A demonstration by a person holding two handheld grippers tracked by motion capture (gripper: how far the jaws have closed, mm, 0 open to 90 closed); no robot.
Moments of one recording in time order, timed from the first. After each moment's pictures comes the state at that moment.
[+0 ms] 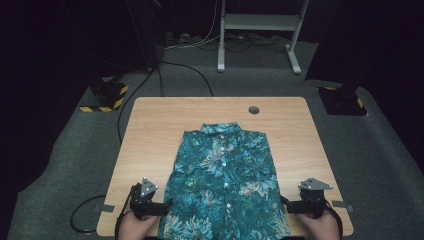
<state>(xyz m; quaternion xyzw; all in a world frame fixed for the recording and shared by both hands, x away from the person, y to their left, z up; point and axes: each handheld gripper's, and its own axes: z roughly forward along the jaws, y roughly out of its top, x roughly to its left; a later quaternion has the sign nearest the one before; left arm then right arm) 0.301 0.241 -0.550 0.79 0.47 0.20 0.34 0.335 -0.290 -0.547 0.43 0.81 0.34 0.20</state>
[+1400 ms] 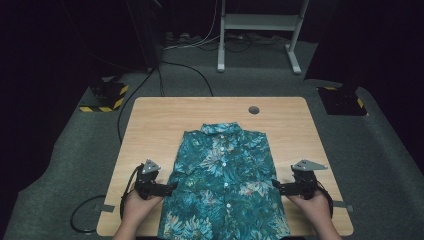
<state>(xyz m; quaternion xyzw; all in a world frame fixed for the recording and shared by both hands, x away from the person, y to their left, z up) 0.357 0.237 -0.518 0.78 0.47 0.15 0.38 0.383 -0.263 -0.510 0.42 0.80 0.40 0.18</state>
